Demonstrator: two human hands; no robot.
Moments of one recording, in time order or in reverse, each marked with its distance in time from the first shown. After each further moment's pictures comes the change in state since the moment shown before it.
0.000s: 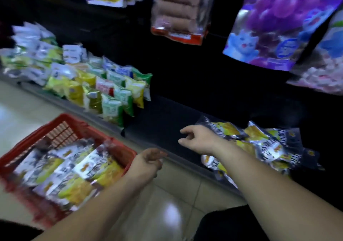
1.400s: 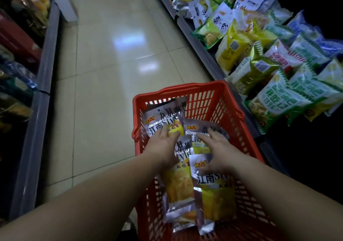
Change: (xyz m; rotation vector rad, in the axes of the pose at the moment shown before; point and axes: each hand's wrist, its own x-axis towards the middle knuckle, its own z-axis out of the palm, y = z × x) left_hand 0.076 -0.181 -0.302 0.841 0.292 -0.355; right_hand 0.219 -0.189 0.339 -0.749 -0.647 -0.506
